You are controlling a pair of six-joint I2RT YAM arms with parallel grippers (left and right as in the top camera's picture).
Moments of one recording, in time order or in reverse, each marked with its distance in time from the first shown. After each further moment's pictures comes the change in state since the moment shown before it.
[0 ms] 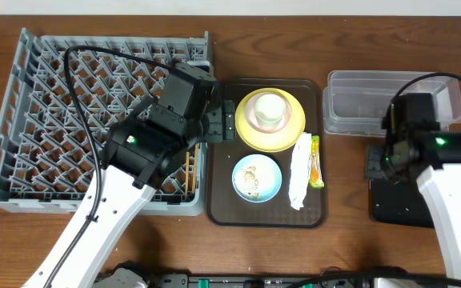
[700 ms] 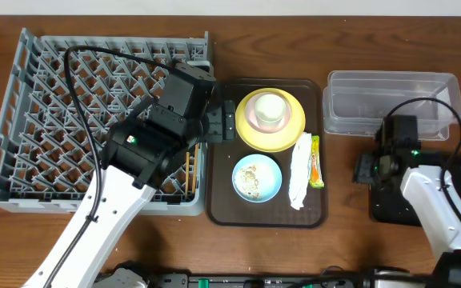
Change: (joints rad) left arm 0.000 0.000 0.000 0.000 0.000 0.000; right arm -0.087 0.100 -0.360 0.504 -0.024 -0.001
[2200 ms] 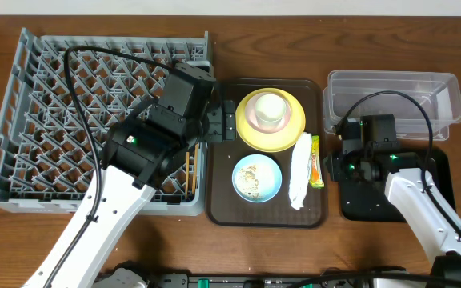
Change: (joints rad) left arm 0.000 0.000 0.000 0.000 0.000 0.000; right arm 0.146 0.000 -0.029 0.185 -0.333 -0.190
